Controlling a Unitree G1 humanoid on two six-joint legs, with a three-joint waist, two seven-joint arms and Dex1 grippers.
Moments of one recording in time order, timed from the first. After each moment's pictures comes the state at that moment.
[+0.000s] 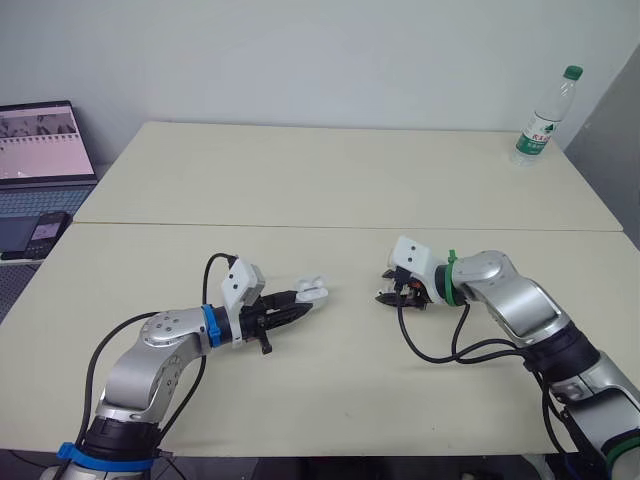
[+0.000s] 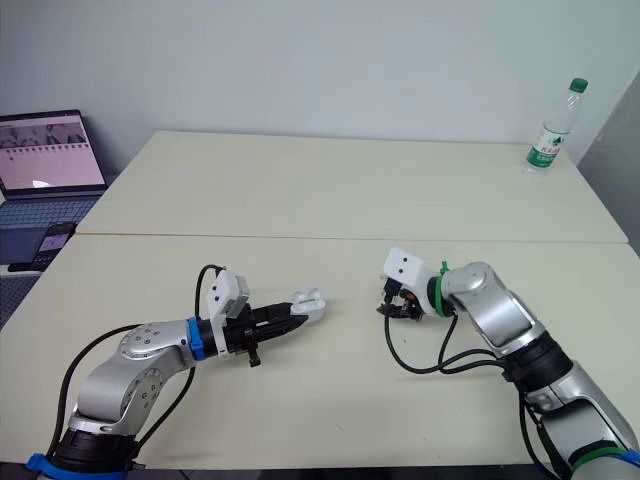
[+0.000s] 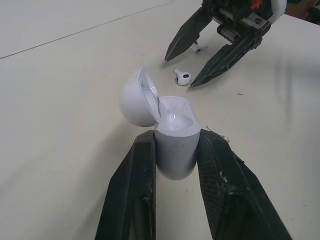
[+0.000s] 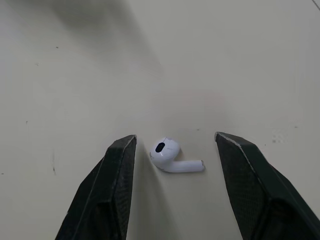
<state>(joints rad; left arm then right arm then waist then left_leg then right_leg) -0.15 0.59 0.01 -0.22 -0.45 0.47 -0.95 -0.64 -0.61 0.44 -0.03 0.10 0.67 0.92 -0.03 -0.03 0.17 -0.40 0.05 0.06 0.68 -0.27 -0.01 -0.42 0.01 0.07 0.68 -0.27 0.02</state>
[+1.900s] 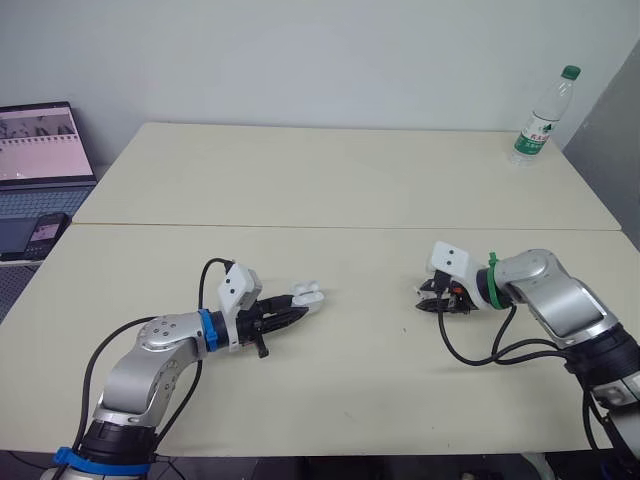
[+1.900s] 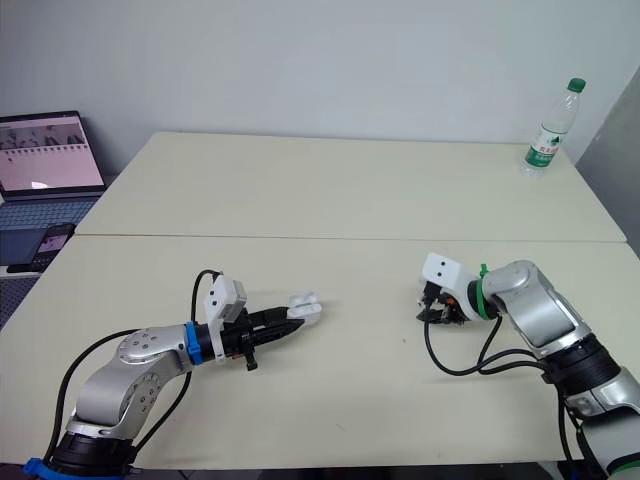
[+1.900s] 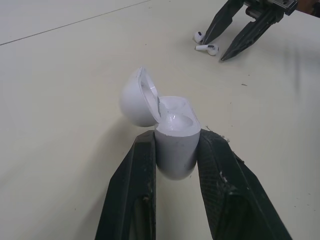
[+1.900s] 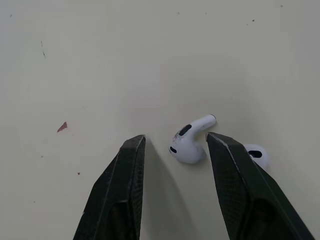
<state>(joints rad) -0.13 0.59 0.01 -0.19 -0.44 0.45 -0.95 -0.59 -0.78 0.37 -0.04 0.09 0.72 1.06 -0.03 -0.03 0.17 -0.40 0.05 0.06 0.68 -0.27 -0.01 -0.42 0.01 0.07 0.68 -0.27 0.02</state>
